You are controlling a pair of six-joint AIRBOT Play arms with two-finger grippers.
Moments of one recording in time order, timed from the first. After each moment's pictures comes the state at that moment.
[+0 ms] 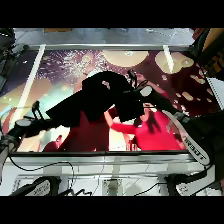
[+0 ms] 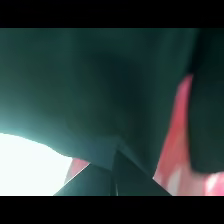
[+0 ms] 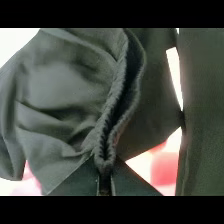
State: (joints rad) left arm 0.26 -1.20 0.64 0.63 -0.68 -1.02; right arm 0.35 -1.64 1.38 -0.76 0.65 1.23
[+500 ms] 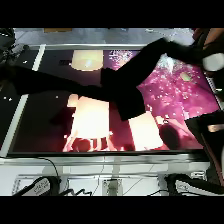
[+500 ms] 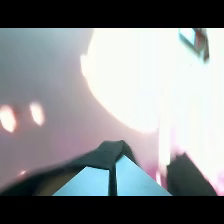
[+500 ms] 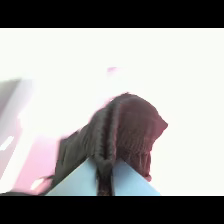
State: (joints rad) left arm 0.50 -1.19 1.28 0.63 -0.67 -1.15; right arm -0.06 -1.32 1.60 -1.04 0.68 1.38
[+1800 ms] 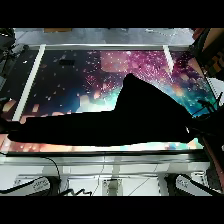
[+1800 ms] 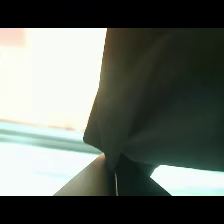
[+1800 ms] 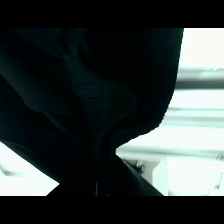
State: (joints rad) left arm 0.58 -1.33 1.12 1.72 -1.33 -1.05; right arm -0.50 -1.22 1.08 -1.42 1.80 1.26
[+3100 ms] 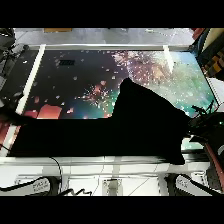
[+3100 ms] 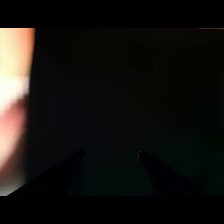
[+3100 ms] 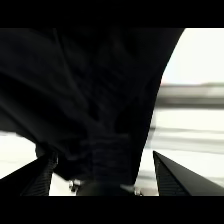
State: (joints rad) left arm 0.41 -1.38 1.13 1.44 -1.18 -0.96; right arm -0.50 -1.22 0.94 -1.40 1.60 1.25
